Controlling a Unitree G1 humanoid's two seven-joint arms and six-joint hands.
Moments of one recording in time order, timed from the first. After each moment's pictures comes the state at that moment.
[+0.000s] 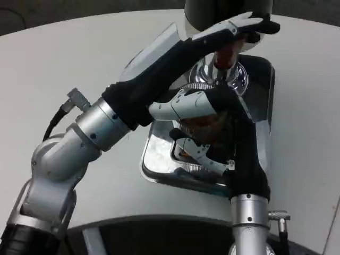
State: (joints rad) left arm -0.74 0.37 -0.10 0.26 -0.02 -0.60 -0.49; right arm -0.43 0.10 0.15 0.41 -0.39 -0.36 -0.51
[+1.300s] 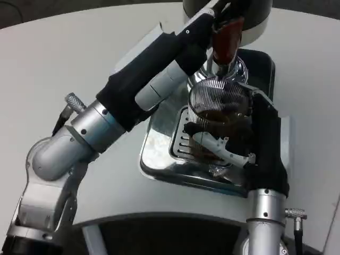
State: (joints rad) left arm -0.69 0.32 -0.04 0.13 -0.25 -0.31 -0.62; right arm -0.43 0.09 0.10 0.37 -0.39 -0.37 -0.56
